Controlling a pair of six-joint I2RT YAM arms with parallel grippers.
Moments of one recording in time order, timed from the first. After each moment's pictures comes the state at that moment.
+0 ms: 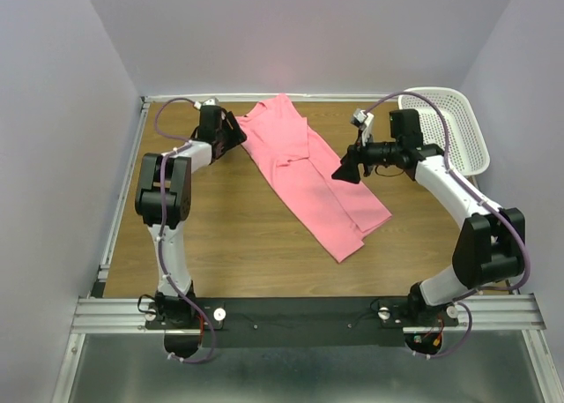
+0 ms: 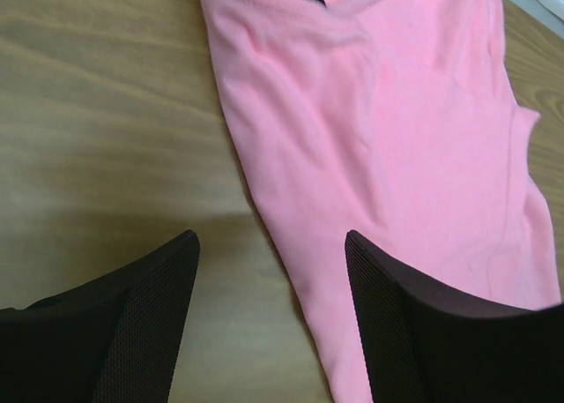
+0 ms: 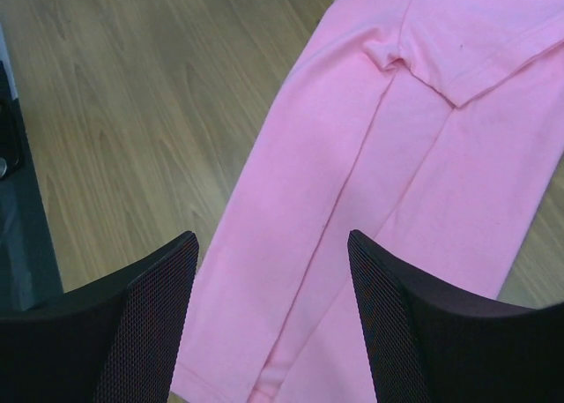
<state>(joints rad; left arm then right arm) -0.14 2.05 1.34 0.12 0.07 -0.58 0.21 1.54 1.17 -0.37 -0.88 -0.32</state>
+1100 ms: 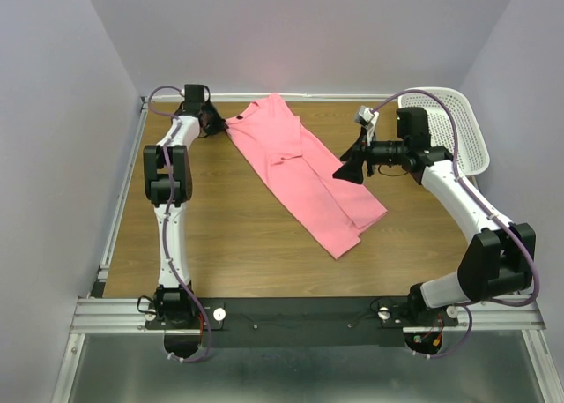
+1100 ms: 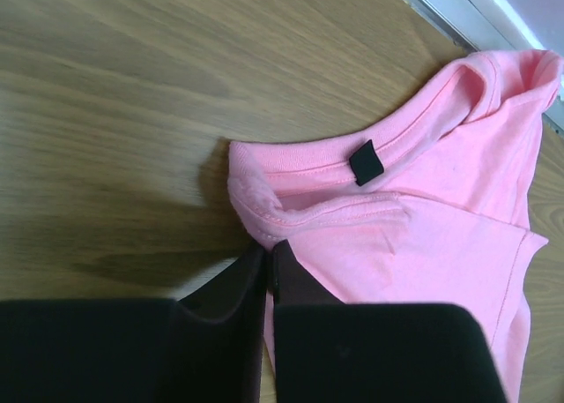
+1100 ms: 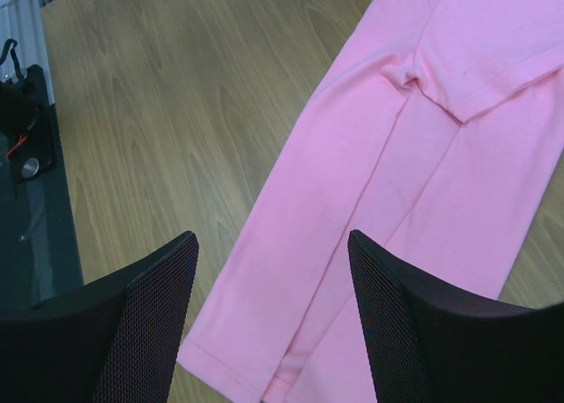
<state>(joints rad) 0.00 2.50 2.07 -0.34 0.23 -0.64 0.21 1.44 1.16 -0.38 -0.95 -0.32</state>
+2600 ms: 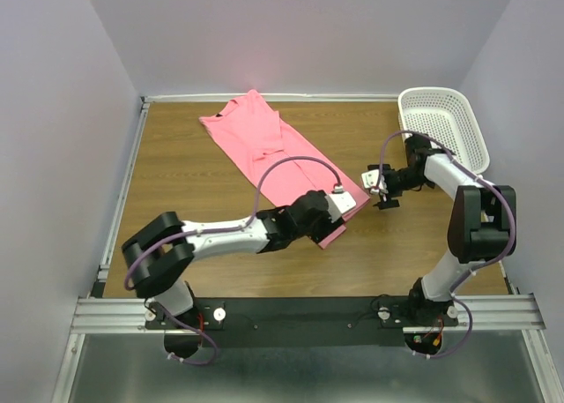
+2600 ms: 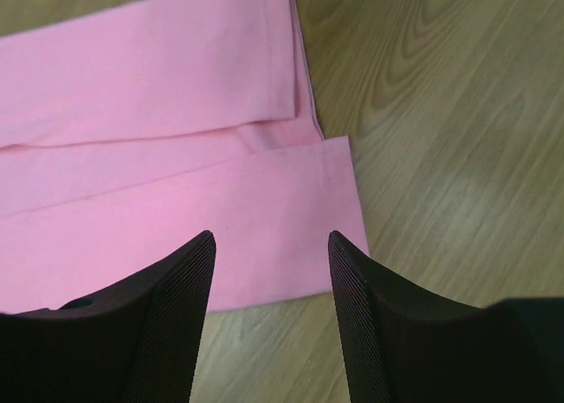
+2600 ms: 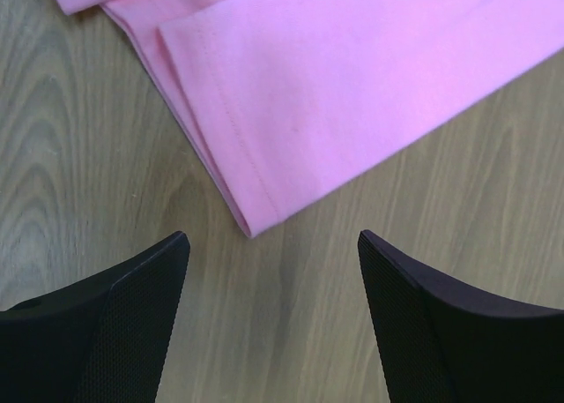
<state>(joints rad) -1.07 1.54 0.90 0.10 -0.13 0.08 0.01 1.70 1.10 -0.82 -0.73 -1.89</state>
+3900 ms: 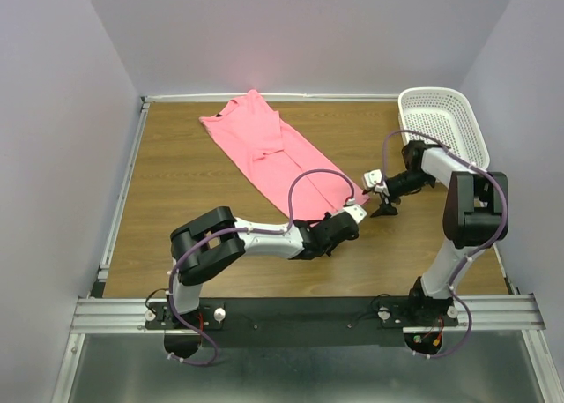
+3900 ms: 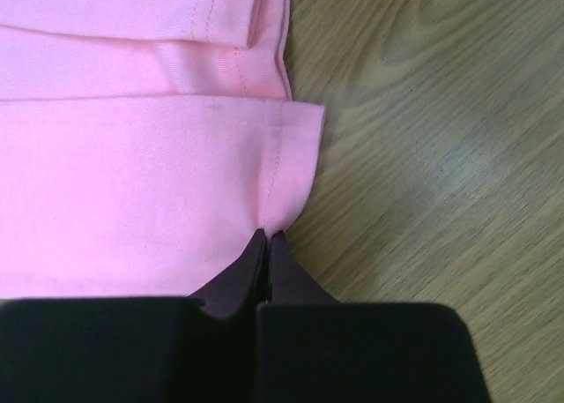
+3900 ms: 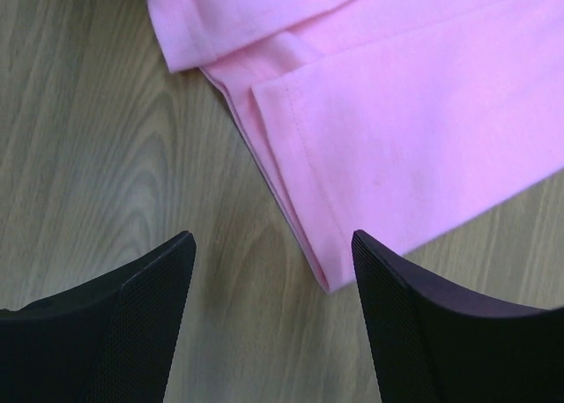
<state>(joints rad) -1.19 1.89 1.11 -0.11 -0.38 -0.22 -0.03 1.83 1.18 -1.07 -0.85 -1.98</state>
